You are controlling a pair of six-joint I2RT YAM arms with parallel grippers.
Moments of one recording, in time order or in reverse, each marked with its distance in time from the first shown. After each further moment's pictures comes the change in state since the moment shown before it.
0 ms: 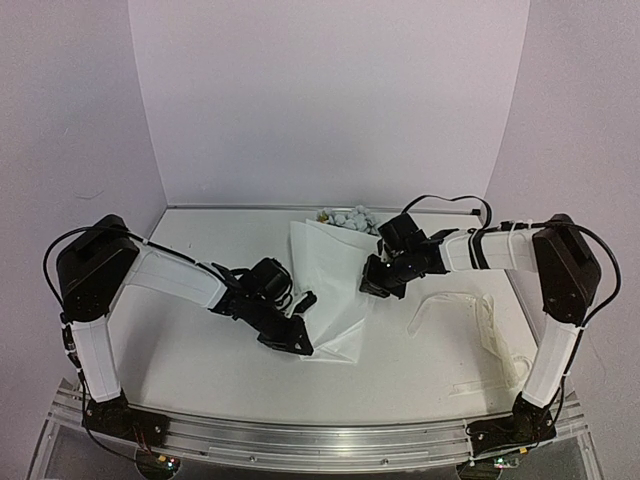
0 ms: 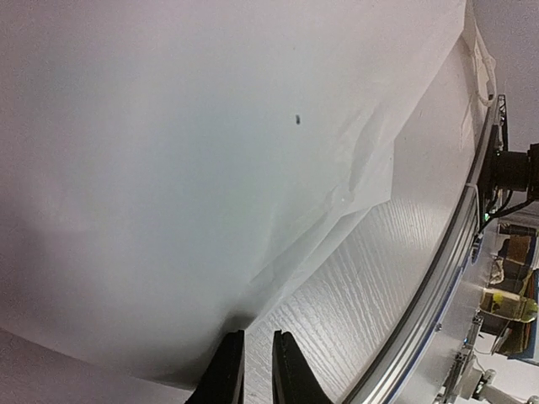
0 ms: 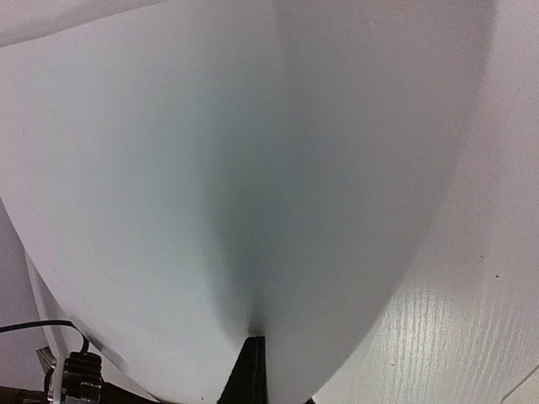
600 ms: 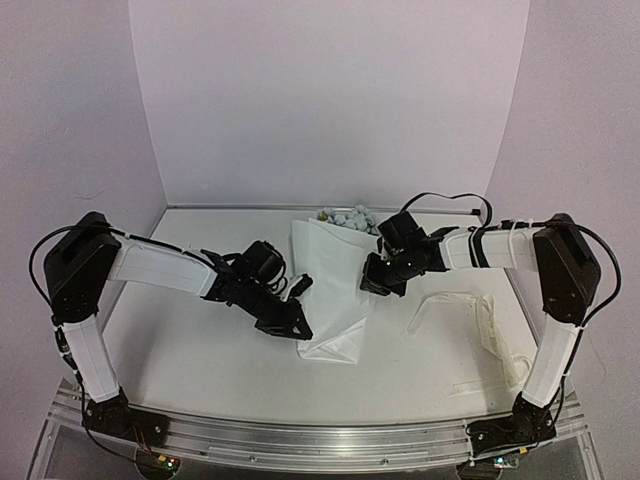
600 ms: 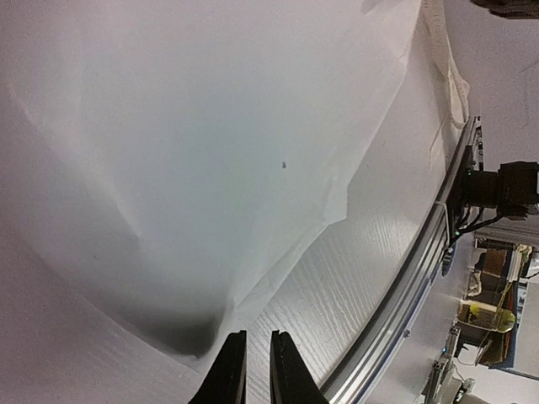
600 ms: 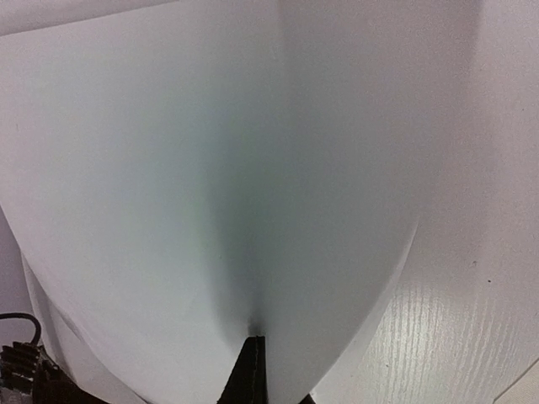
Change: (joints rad) left arm 0.041 -0.056 0.033 -0.041 0.030 -0.028; right arm -0.001 0.002 0.018 -0.023 0.009 -0.022
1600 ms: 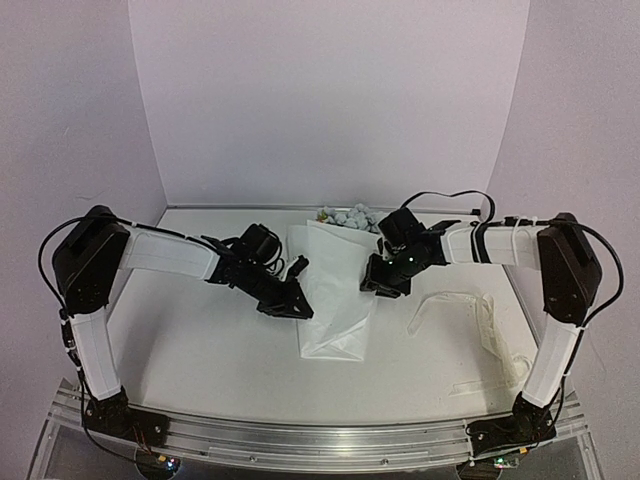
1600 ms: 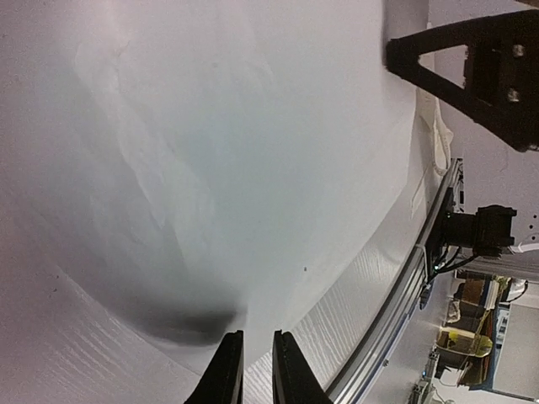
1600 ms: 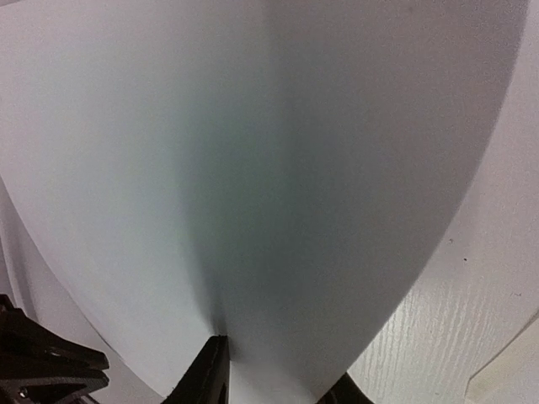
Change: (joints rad) left arm 0.088 0.050 0.101 -0.003 0.052 -0.014; right arm 0.000 -0.005 0.048 -0.131 -0.012 -0.065
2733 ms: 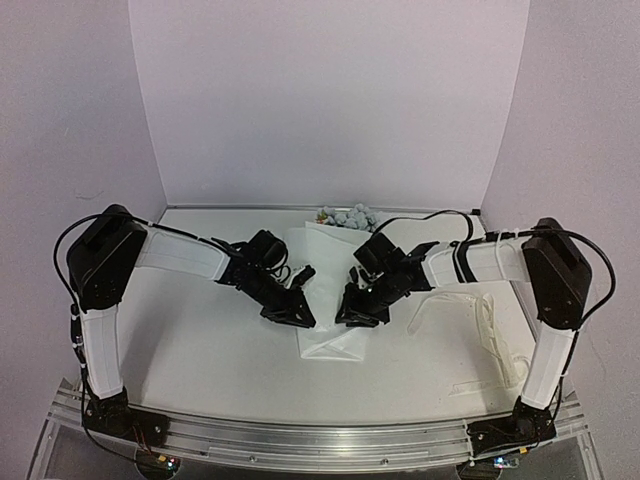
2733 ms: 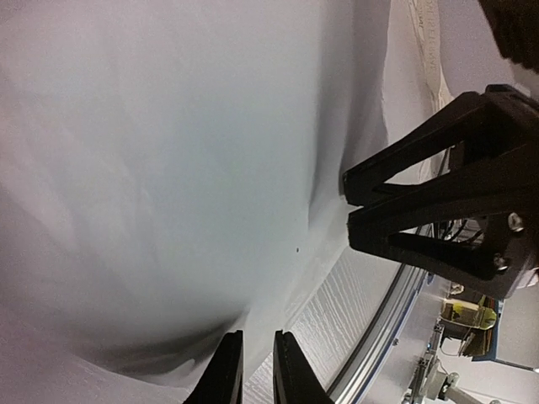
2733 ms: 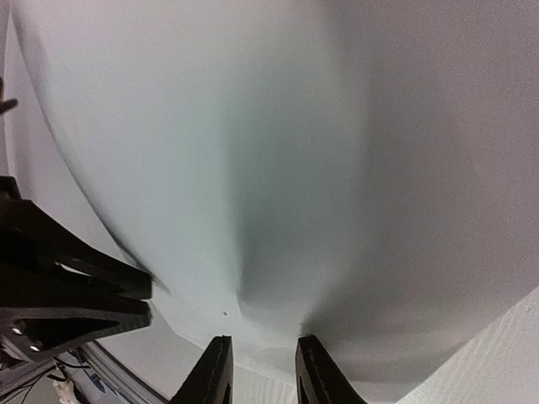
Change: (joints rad) left arm 0.008 0.094 0.057 -0.054 0.070 0.089; right arm 0.154 0.032 -0.062 0.065 -0.128 0.069
